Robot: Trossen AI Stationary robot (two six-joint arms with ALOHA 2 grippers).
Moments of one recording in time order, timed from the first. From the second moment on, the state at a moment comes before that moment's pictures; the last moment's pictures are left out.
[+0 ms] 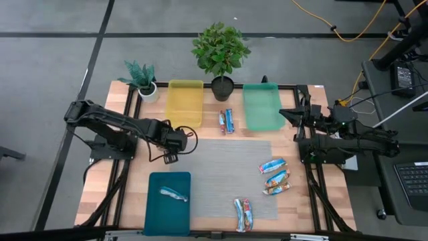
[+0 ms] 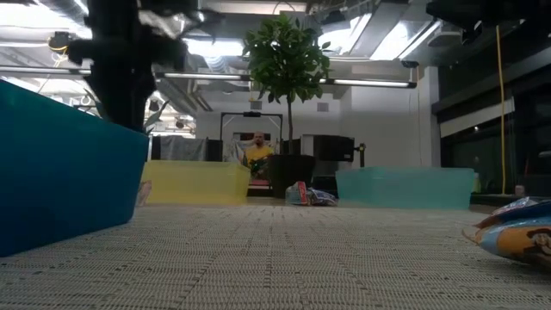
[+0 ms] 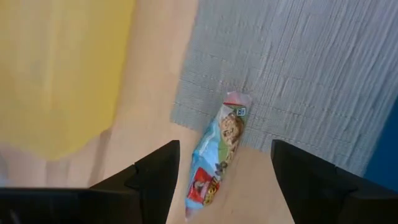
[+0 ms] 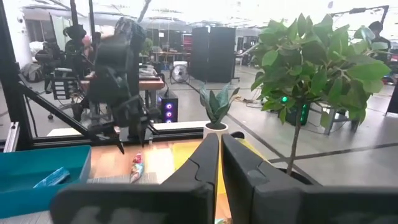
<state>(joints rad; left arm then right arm) -0.12 1.38 0.96 -0.99 -0.21 -0.39 -0.11 0.27 0.49 -0.13 0.16 -0.05</state>
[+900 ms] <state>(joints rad) -0.03 1.38 0.70 -0.64 -0.08 -0.25 -0.11 0.27 0.49 -0.13 0.17 -0.03</state>
